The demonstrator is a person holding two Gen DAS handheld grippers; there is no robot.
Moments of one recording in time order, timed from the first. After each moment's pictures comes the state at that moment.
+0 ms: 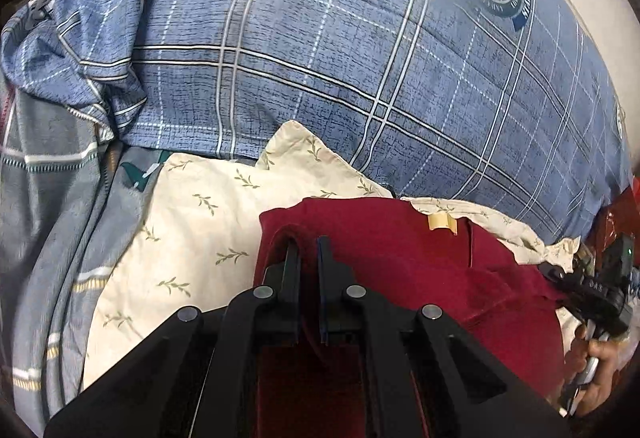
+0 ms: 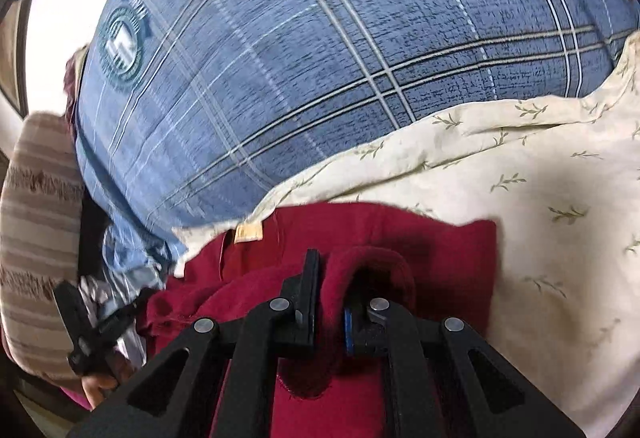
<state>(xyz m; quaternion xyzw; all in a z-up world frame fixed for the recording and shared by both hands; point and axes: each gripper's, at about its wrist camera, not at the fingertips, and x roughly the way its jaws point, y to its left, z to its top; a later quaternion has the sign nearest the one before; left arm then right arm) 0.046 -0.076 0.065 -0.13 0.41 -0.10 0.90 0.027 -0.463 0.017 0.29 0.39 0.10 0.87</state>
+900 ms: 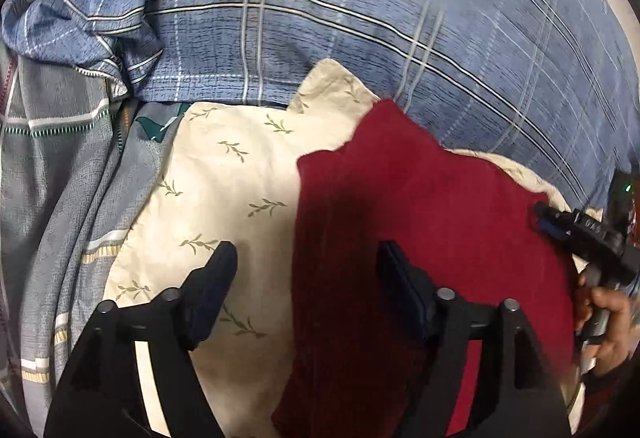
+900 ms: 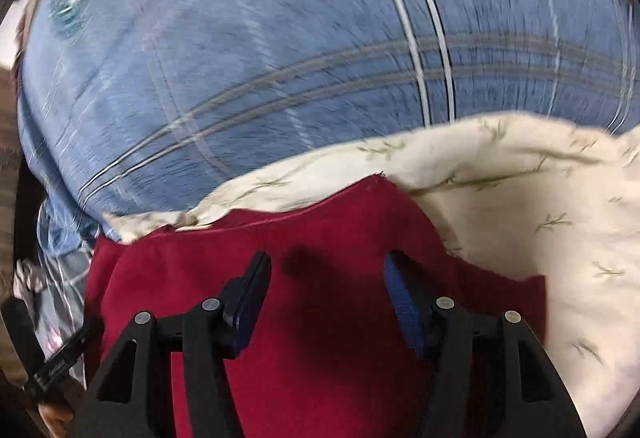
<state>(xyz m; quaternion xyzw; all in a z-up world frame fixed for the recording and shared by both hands) 0.045 -0.065 0.026 -0.11 0.47 -0.08 0.88 0.097 -0.427 -0.002 0.20 0.45 0.04 0.87</state>
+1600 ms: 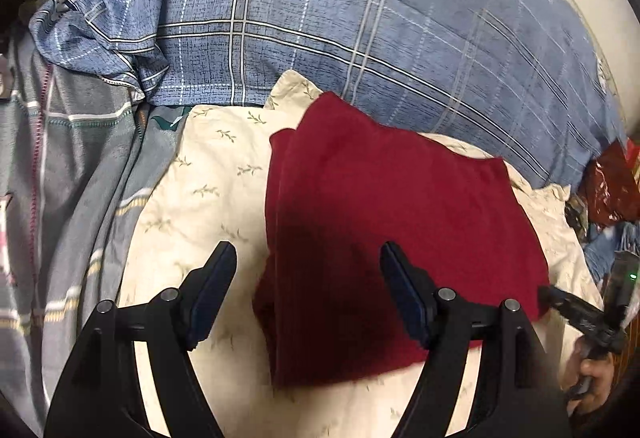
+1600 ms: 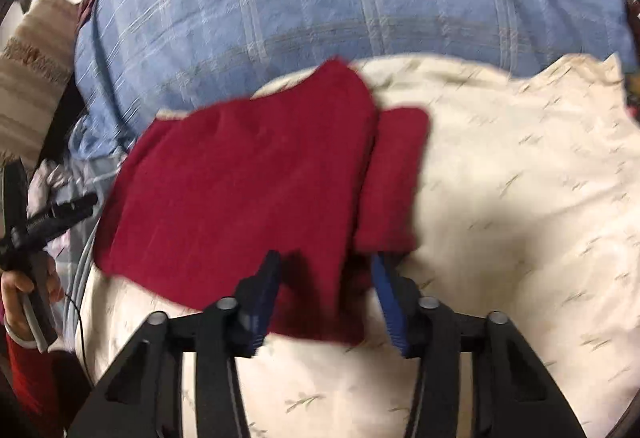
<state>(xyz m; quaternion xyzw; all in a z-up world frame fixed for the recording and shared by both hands) -0.041 -0.067 0.076 -0.09 0.45 -0.11 0.88 -0.086 -0.423 0.023 0.12 0.45 0.07 0.88</state>
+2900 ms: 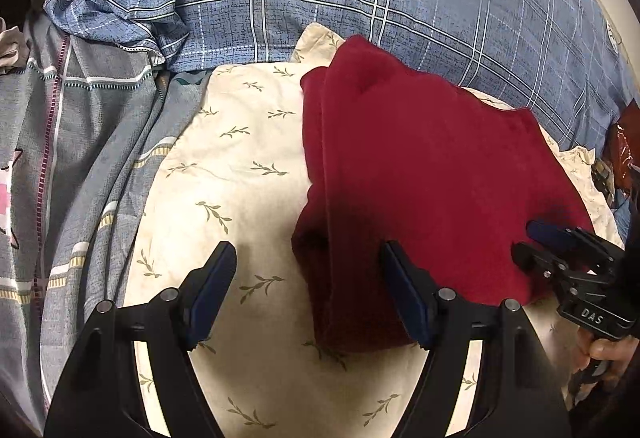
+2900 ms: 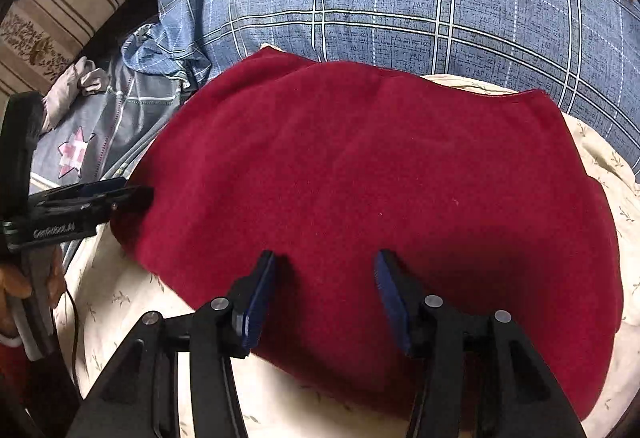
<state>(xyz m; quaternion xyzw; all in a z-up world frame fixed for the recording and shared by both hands) -0.057 -0.062 0.033 -0.05 0.46 -0.09 0.88 -0.044 -0.275 0.006 -0.02 0.43 0.17 0.89</state>
